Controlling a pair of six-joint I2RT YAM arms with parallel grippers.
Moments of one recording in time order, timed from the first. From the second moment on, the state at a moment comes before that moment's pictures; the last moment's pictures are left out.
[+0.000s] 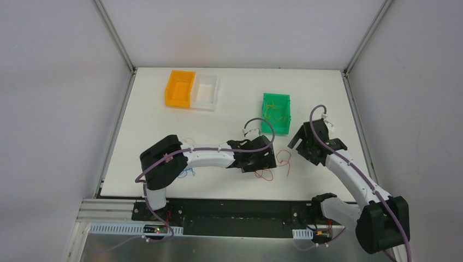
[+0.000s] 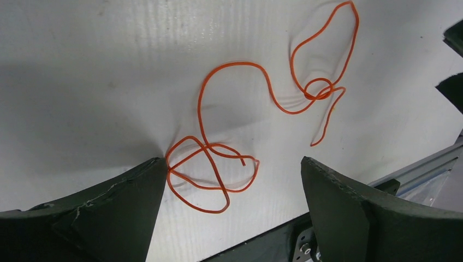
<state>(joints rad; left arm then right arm) -1.13 1.84 1.16 -0.26 -0.17 -1.17 0.31 1.04 0.67 -0.67 0.25 0.81</state>
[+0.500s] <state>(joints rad) -1.15 1.91 1.25 -0.24 -0.19 -1.19 0.24 1.24 0.64 -0.52 -0.08 0.81</state>
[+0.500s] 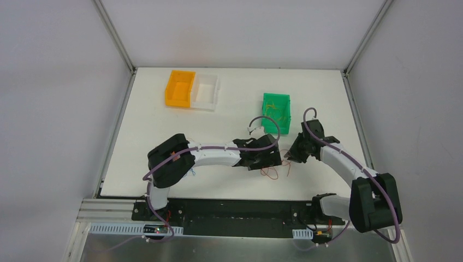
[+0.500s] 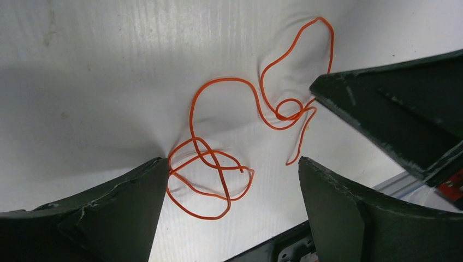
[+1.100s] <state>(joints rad) -1.13 1.98 1.34 -0.26 -0.19 -1.18 0.21 0.94 0.53 -0.60 -0.13 0.90</state>
